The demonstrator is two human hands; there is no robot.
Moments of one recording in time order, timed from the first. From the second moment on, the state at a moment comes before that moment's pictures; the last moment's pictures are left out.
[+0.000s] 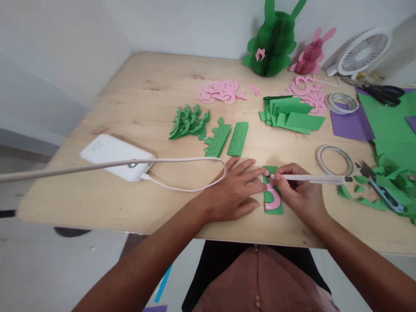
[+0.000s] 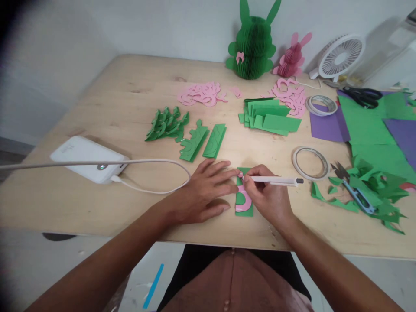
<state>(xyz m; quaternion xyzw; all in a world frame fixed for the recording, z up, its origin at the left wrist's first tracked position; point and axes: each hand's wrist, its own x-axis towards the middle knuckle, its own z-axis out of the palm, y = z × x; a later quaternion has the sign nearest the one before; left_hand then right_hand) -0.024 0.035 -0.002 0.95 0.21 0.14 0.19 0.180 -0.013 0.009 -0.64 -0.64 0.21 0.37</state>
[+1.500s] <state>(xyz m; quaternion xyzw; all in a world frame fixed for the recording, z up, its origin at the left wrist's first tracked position) -0.024 0.035 -0.004 0.95 0.20 0.13 0.21 0.180 -0.016 0.010 -0.65 -0.63 0.20 0.37</state>
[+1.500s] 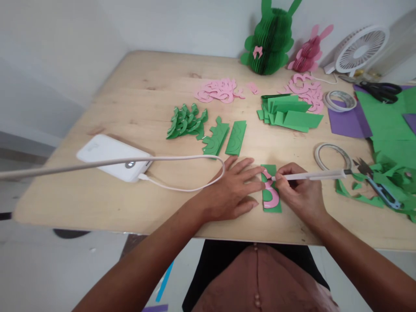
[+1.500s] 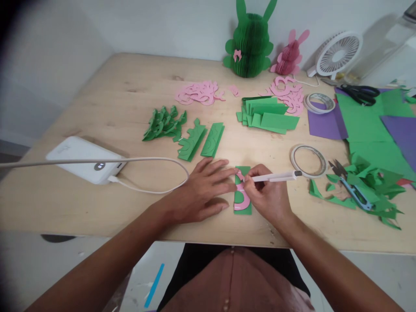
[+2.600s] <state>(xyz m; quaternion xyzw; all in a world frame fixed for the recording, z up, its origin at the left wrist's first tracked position) -0.024 0.035 -0.002 0.95 0.20 0.13 0.21 0.179 -0.018 0.011 -0.65 -0.64 0.19 0.38</state>
